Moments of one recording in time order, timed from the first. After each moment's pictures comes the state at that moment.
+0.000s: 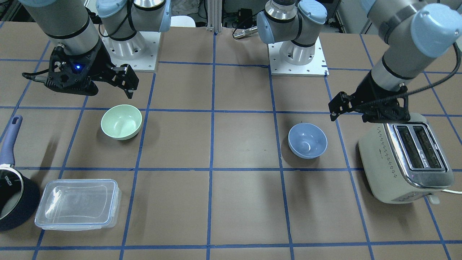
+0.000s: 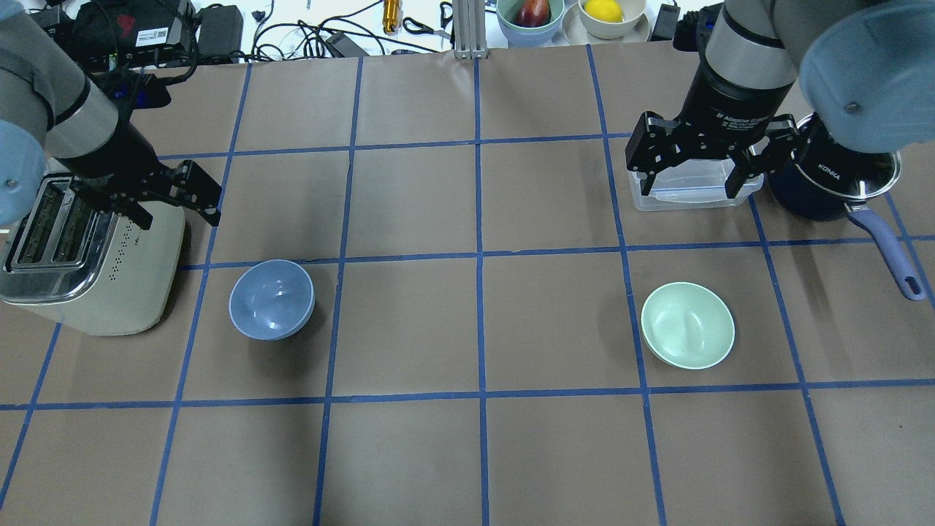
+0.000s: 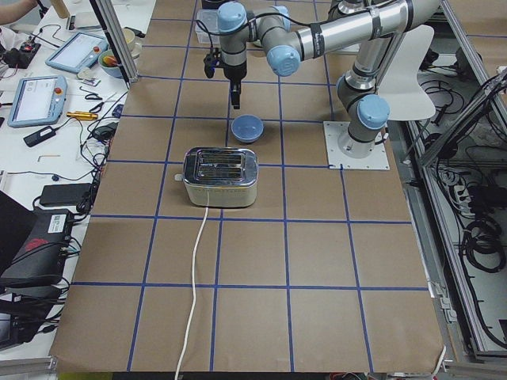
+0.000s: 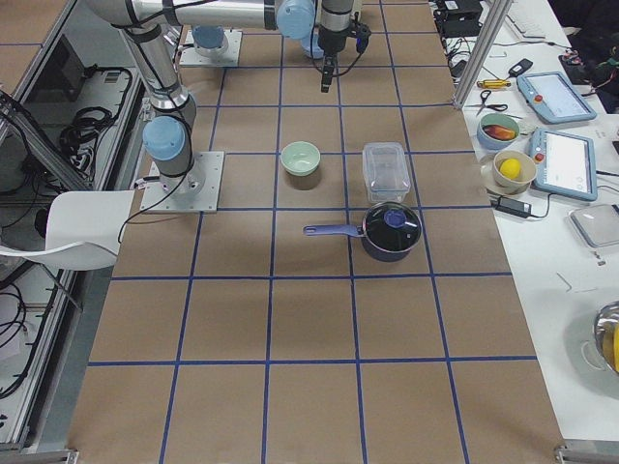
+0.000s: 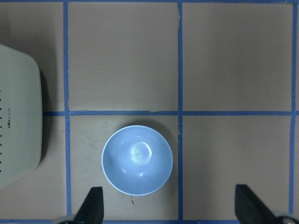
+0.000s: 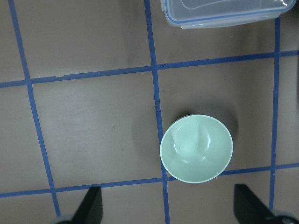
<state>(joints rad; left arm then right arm) -1.27 -1.61 -1.80 -1.36 1.56 0.30 1.58 -1.56 1.60 -1.55 -1.58 0.08</state>
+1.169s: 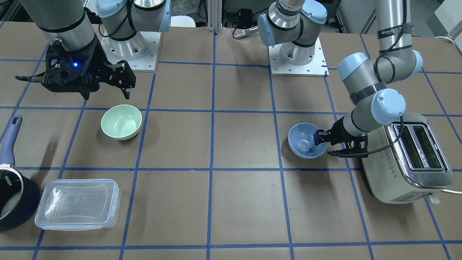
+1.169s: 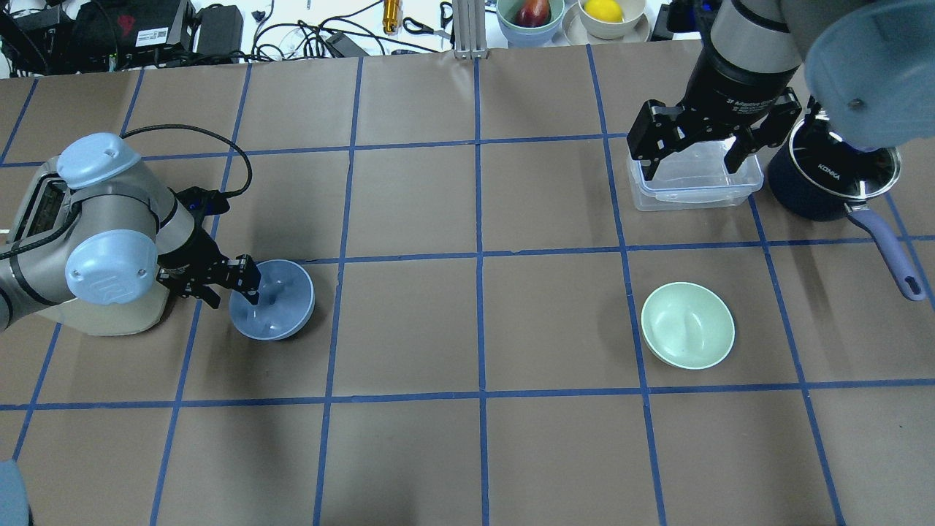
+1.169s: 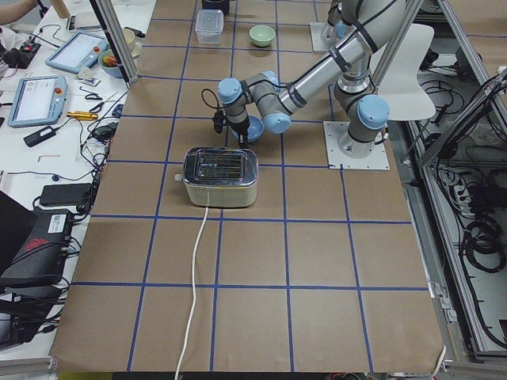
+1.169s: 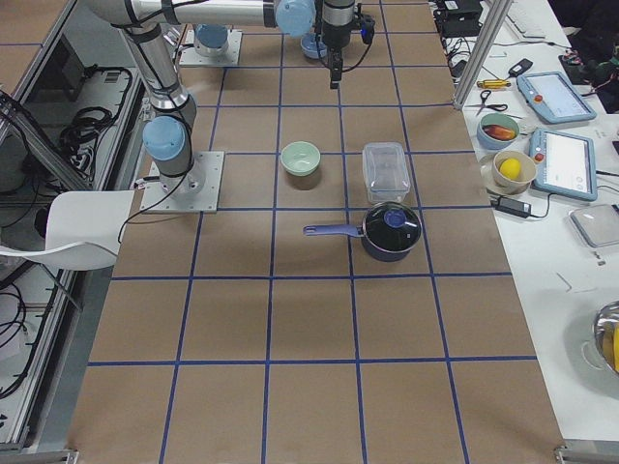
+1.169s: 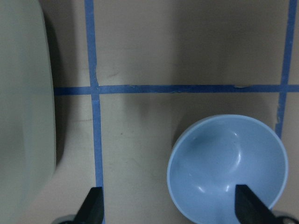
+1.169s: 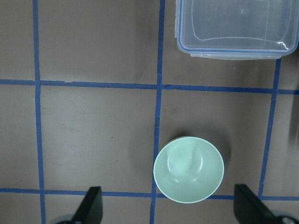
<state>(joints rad) -1.23 -1.83 -2.04 -1.04 1.54 0.31 1.57 -1.56 1.59 -1.59 -1.58 -0.04</state>
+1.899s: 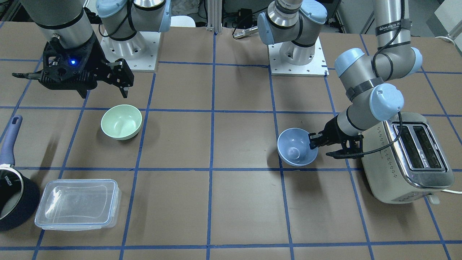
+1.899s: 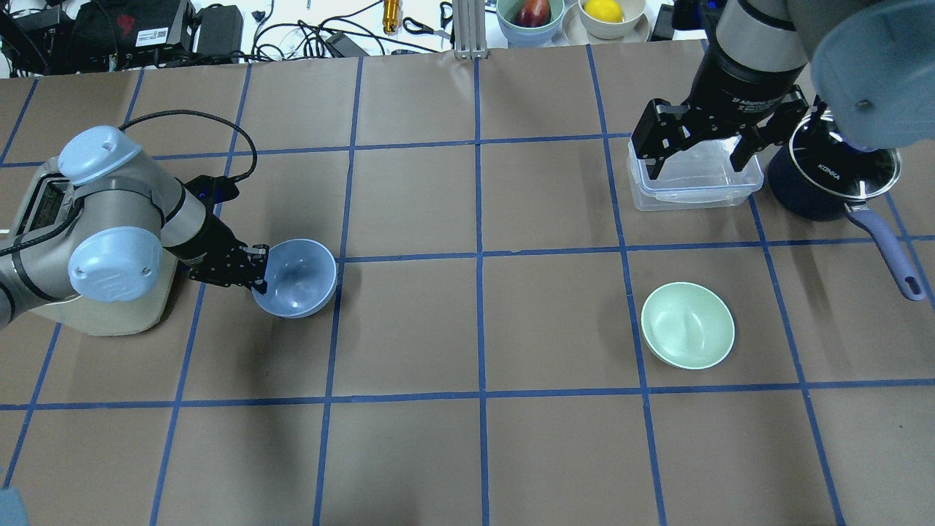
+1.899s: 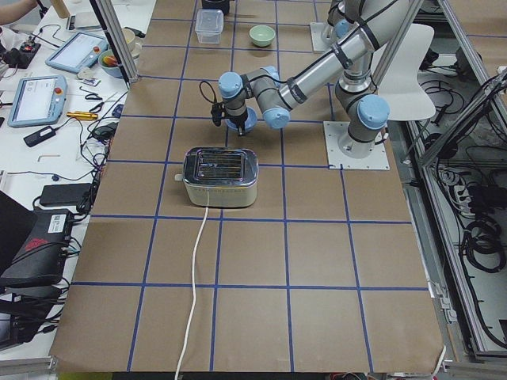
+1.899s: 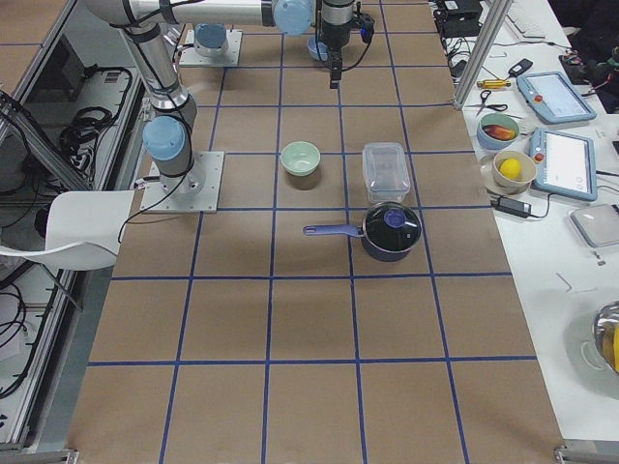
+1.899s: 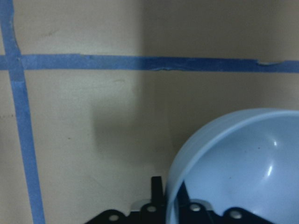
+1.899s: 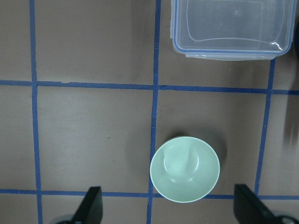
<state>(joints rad) -1.30 -1.81 -2.00 -1.04 1.40 0.13 1.57 -1.57 1.59 -1.59 -1.59 -0.05</state>
